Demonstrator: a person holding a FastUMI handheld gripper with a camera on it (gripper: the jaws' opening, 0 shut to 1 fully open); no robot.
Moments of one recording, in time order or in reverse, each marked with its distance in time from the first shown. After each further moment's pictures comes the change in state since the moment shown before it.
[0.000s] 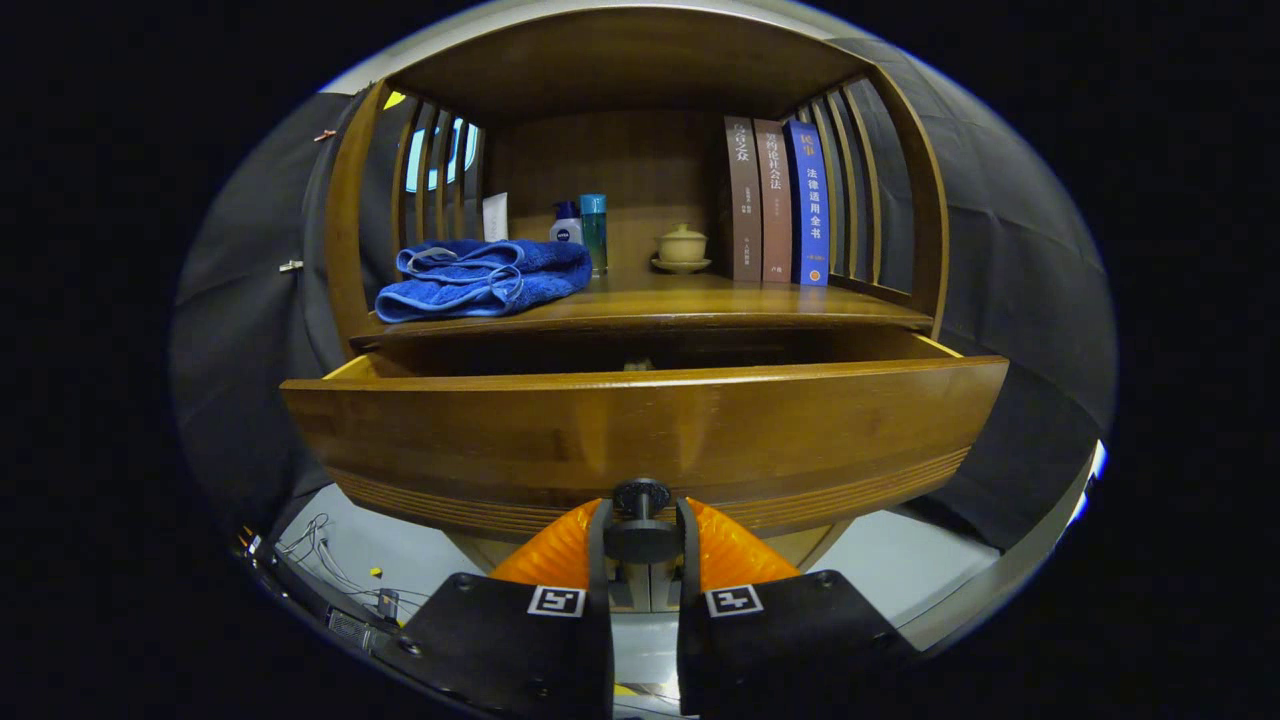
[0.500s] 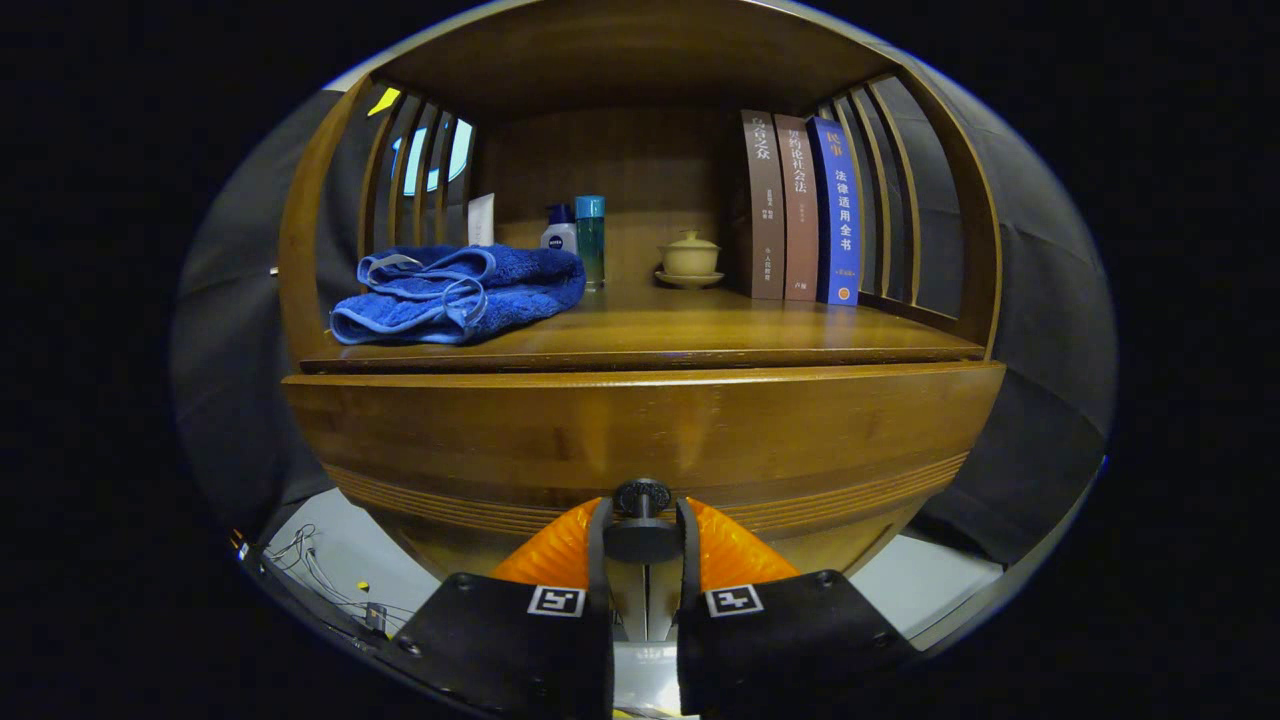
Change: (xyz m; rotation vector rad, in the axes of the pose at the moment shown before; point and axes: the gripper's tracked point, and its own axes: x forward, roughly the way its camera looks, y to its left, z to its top) arm 0.067 0.002 0.028 -0.022 -0.050 -0.006
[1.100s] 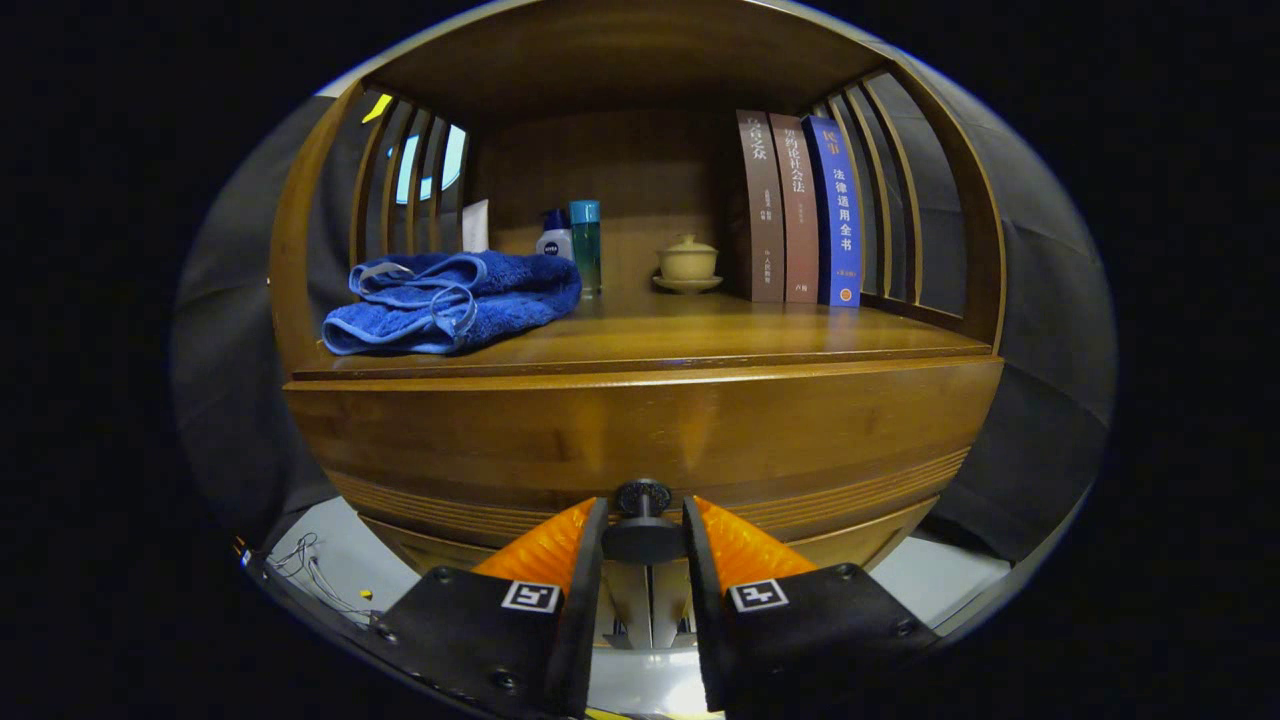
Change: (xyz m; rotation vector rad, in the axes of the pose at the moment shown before) arm 0.016 0.000 0.006 0.011 -0.030 0.000
